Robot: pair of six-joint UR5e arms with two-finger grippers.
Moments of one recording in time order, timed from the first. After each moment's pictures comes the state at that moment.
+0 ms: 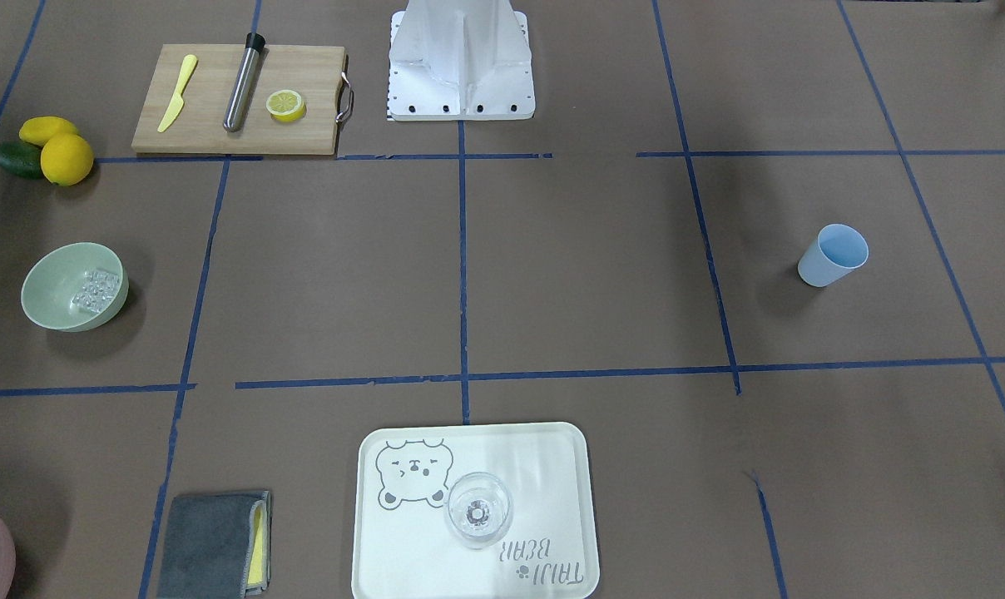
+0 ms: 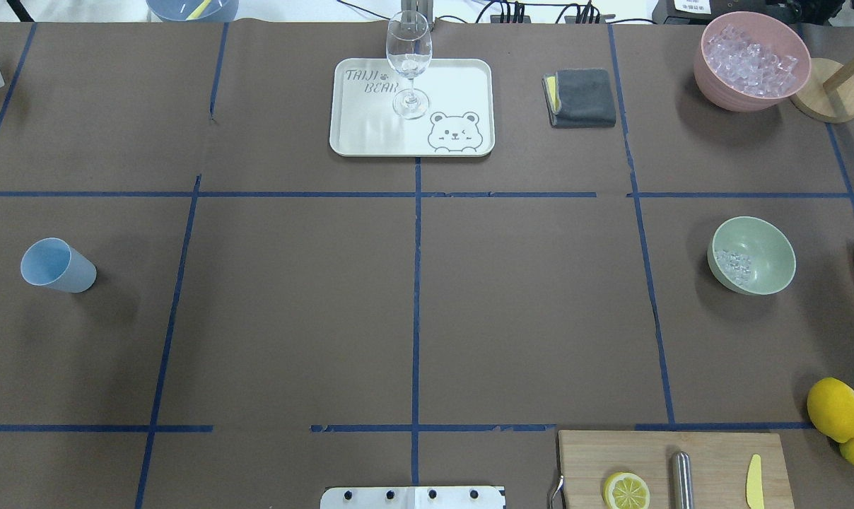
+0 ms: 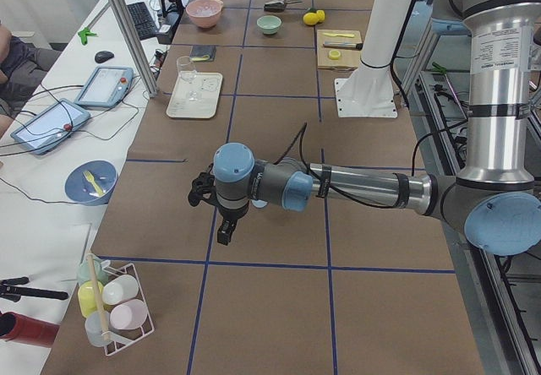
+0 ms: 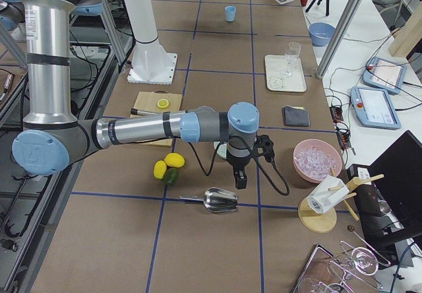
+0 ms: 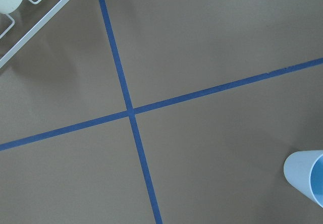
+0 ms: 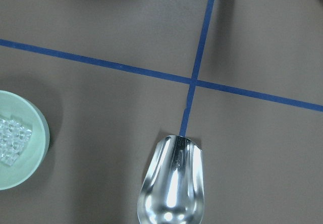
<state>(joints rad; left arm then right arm) -1.51 -1.50 -1.73 -1.73 -2.38 0.04 1.58 -1.62 1.79 -1.73 2.33 -0.17</state>
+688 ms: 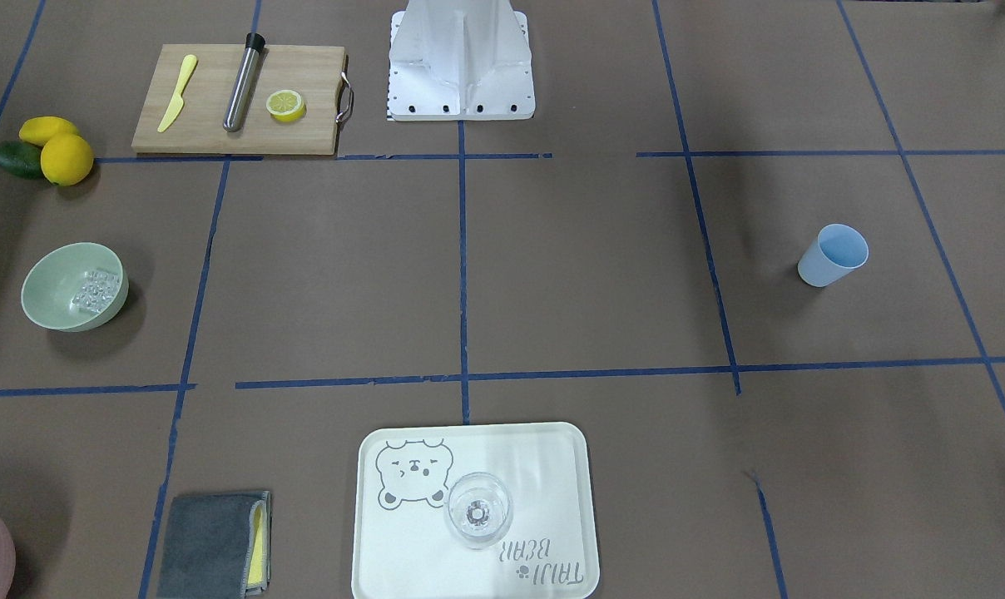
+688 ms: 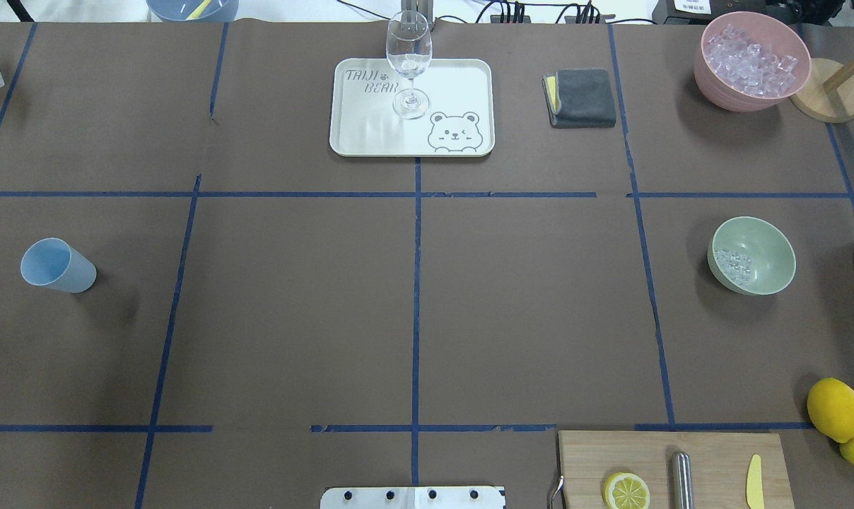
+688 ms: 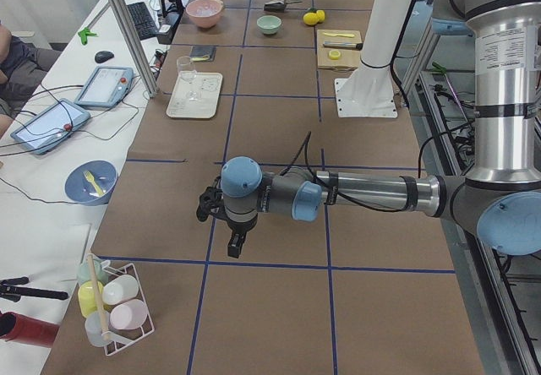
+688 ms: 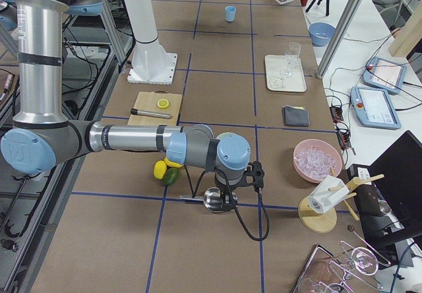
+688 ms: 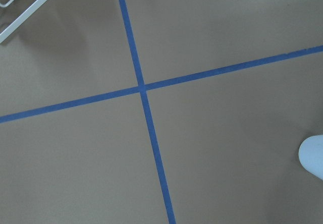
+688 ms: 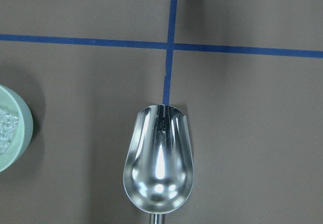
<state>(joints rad) -1.53 -1.46 -1.72 -1.72 -2.38 0.04 1.64 -1.65 1.66 -1.71 2.40 -0.19</state>
